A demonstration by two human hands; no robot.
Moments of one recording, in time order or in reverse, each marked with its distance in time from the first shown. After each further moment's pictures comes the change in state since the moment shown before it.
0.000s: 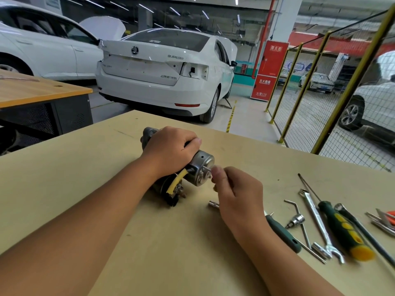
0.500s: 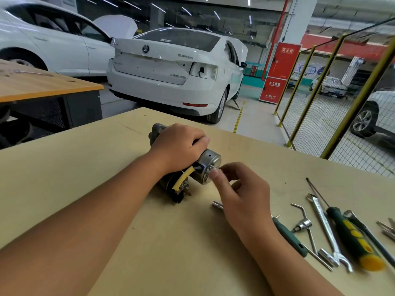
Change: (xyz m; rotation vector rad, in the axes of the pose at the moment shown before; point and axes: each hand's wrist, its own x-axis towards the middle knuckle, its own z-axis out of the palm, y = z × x) left_hand 0.000 -0.001 0.003 0.037 -0.007 0.010; right_hand -0.001 0.003 -0.001 0.026 -0.025 -0.062
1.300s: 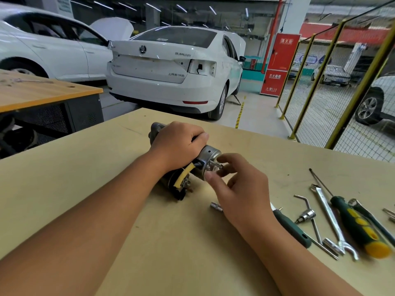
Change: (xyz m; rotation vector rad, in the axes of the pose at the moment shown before) left_hand -0.001 0.003 -0.001 -0.017 -0.004 -0.007; right_hand -0.002 -0.002 0.003 -0.040 -0.029 -0.013
